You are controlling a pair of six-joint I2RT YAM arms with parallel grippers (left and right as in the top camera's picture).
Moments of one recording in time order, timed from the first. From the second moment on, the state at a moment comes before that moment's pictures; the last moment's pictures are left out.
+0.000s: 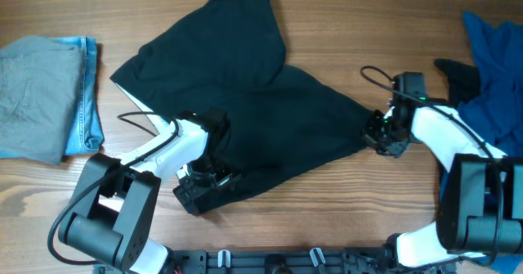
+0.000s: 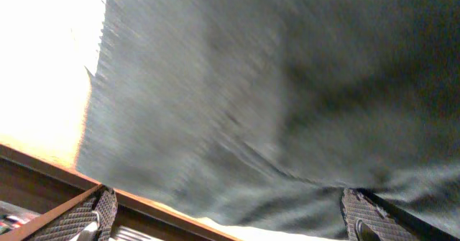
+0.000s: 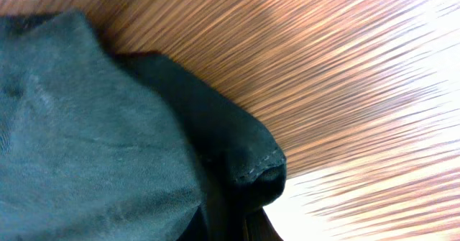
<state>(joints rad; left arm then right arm) -0.43 1.71 0.86 -1.06 0.25 -1.06 -0.09 1.69 0.88 -0.68 -0.18 0.58</state>
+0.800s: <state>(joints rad) -0.62 1.70 0.86 -1.01 0.30 -1.51 -0.20 1.69 0.88 -0.69 -0.17 0.49</state>
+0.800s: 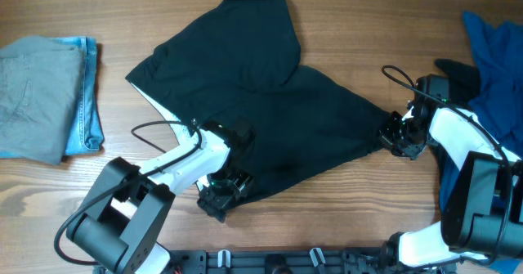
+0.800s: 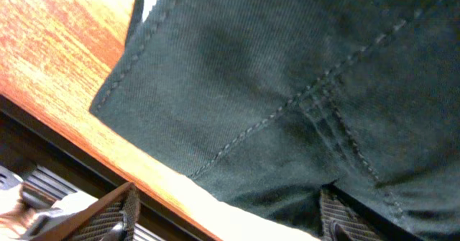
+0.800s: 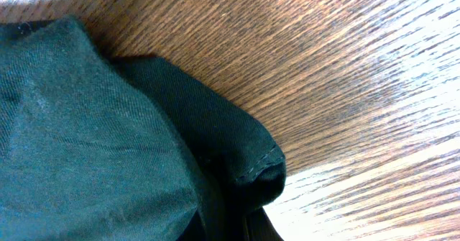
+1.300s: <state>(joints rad) -0.48 1.70 0.86 -1.05 0.19 -1.59 -0.20 1.69 0.88 -0.69 -0.17 0.48</state>
